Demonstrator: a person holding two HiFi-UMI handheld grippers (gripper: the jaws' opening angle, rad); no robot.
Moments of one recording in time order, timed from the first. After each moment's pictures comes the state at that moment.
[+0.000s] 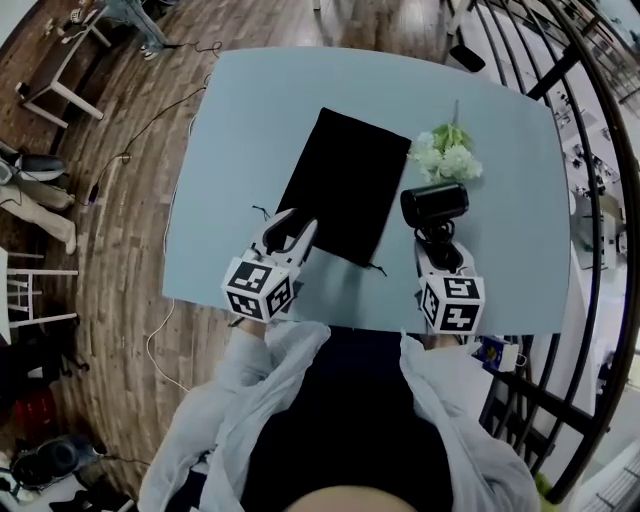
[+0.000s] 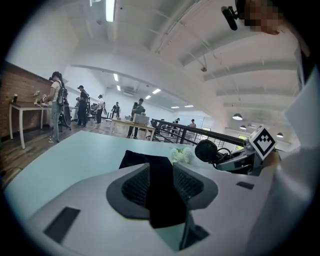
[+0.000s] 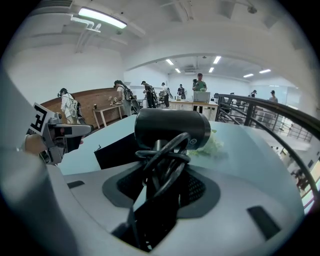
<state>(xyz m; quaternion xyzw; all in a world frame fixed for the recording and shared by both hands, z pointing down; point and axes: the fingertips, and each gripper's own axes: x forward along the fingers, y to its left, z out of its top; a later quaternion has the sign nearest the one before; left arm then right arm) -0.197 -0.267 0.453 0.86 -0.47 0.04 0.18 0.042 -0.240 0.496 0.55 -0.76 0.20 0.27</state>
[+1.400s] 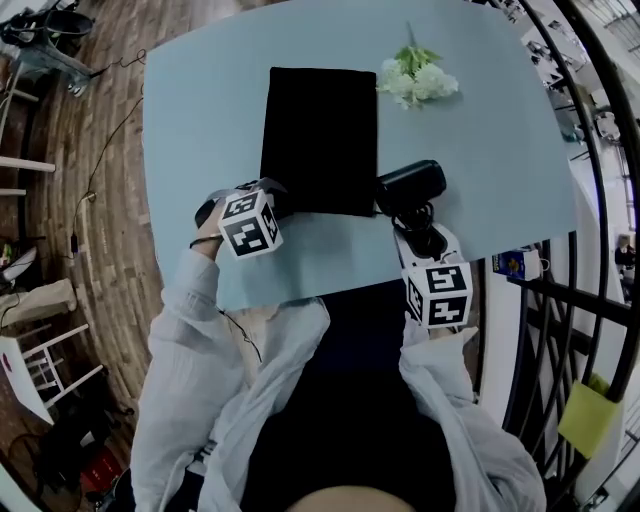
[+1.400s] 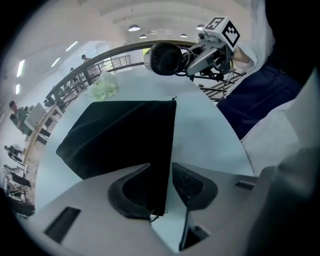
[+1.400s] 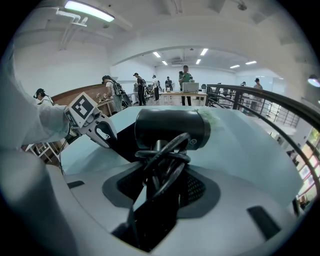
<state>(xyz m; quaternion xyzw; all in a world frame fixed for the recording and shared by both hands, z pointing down) -0.206 -0.235 0.596 0.85 0.03 0.52 -0.06 -0.018 -0.147 0.529 0.60 -0.71 0.25 0.28</state>
